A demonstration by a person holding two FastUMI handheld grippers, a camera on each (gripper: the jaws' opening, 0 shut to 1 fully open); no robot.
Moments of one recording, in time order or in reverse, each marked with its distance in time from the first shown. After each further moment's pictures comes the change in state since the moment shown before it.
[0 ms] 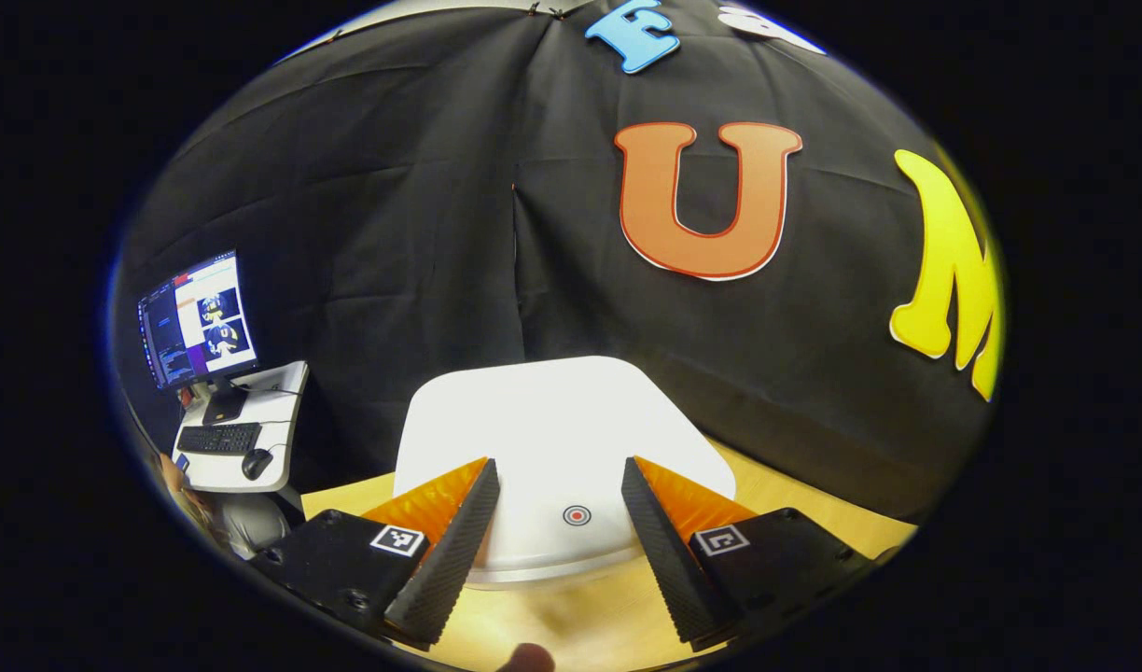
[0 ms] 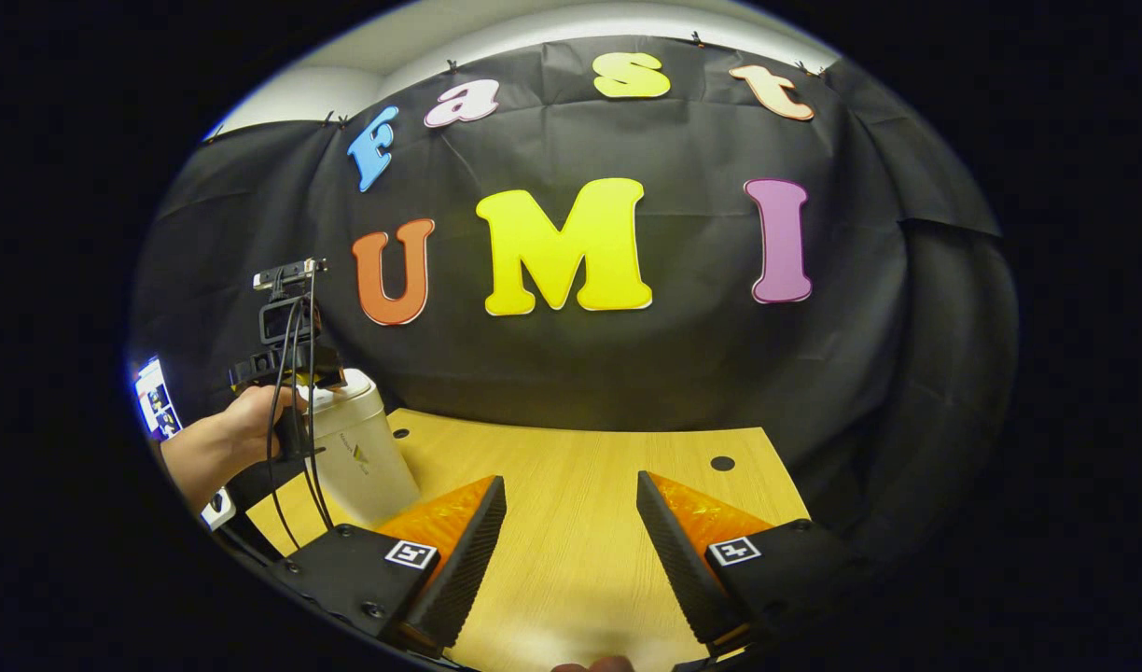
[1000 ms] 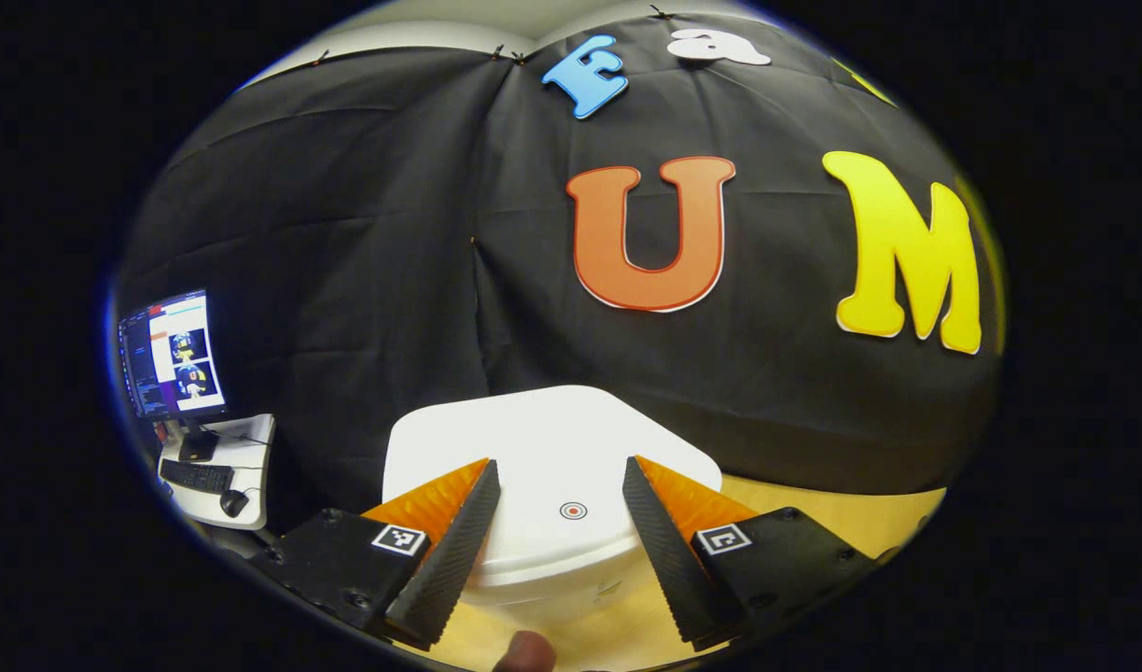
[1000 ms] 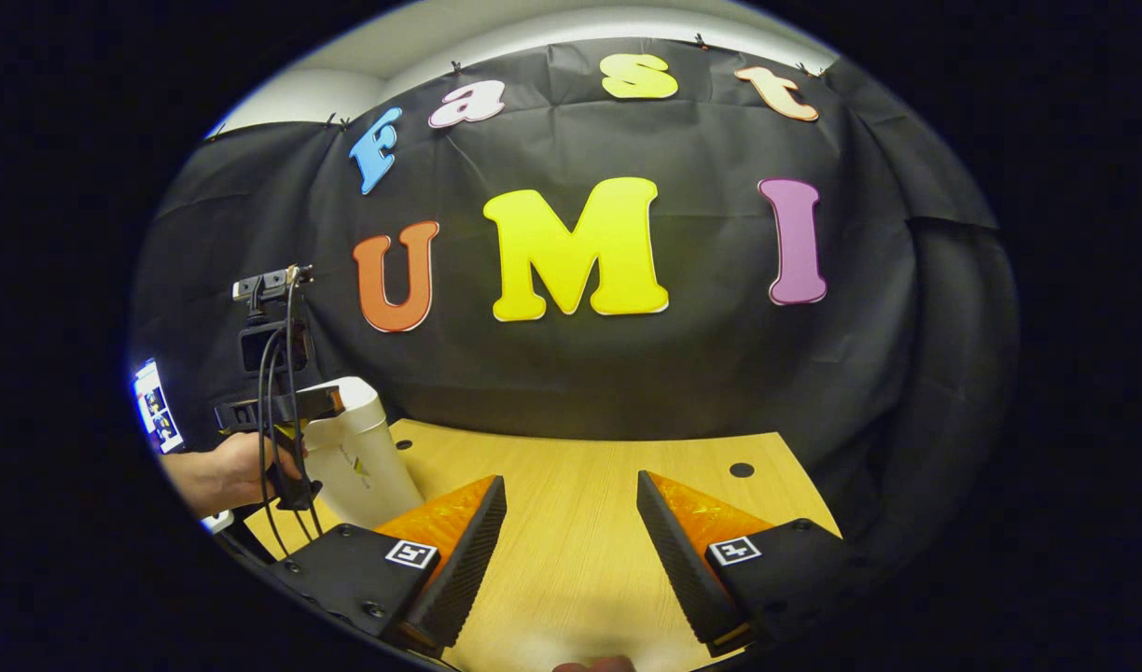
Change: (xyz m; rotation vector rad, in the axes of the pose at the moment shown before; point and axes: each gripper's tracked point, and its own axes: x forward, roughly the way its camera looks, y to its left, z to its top) left arm -0.005 -0.017 0.028 0.068 -0.227 -0.193; right arm 0.031 0.028 0.008 0.000 -0.074 -0.016
